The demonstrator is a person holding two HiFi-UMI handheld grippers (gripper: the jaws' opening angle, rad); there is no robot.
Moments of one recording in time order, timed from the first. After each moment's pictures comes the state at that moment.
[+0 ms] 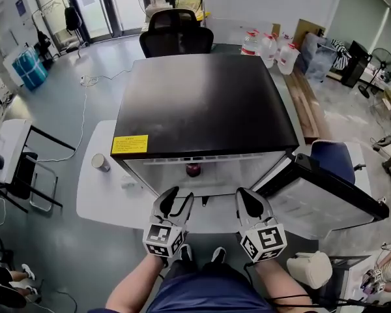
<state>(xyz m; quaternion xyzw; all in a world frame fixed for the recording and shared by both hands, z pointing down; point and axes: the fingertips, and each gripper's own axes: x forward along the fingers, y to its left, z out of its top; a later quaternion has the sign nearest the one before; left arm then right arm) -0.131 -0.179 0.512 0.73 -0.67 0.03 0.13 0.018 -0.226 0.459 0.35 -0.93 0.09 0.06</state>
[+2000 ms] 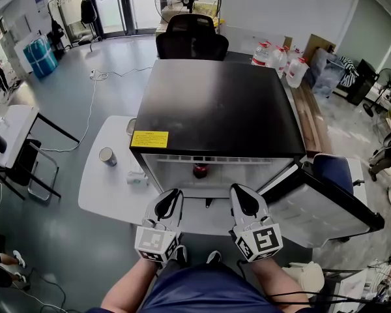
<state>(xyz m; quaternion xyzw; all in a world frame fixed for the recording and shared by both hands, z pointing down) -0.162 -0.143 0.456 0.70 -0.71 0.00 0.08 -0.029 -0.207 0.407 0.29 -0.96 0.03 0.02</state>
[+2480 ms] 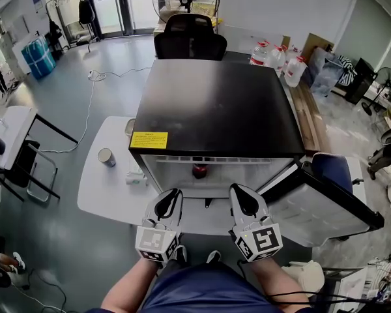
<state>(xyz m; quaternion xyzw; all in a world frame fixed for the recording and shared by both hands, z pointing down) -0.164 -0.146 0.459 0.70 -0.71 0.00 0.08 -0.030 -0.207 0.408 0.29 -0.96 0.03 0.03</state>
